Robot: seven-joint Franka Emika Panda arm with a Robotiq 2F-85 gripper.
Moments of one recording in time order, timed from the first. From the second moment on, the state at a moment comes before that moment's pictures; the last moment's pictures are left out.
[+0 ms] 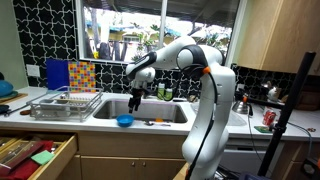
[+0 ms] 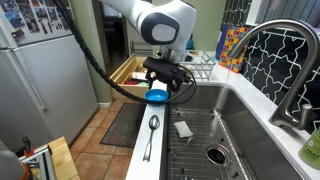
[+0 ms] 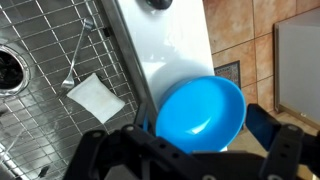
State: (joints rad) arm -0.12 0.01 -0.08 -2.09 0.25 1.98 -0.78
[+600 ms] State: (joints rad) arm -0.12 -0.18 -0.14 -2.28 0.09 1.98 -0.96
